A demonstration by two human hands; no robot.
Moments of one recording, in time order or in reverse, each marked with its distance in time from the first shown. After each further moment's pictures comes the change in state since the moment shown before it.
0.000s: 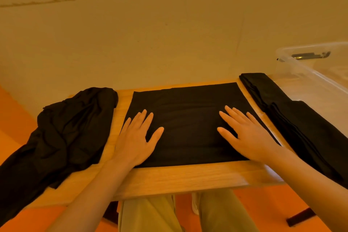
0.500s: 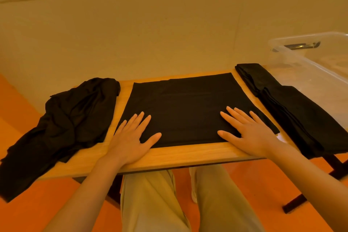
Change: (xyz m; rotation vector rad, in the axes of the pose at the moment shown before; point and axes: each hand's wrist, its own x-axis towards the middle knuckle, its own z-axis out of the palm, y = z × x) left_hand -0.045 -0.016 0.006 0.068 -0.156 0.006; right_hand -0.043 0.006 0.017 -0.083 -0.087 0.015
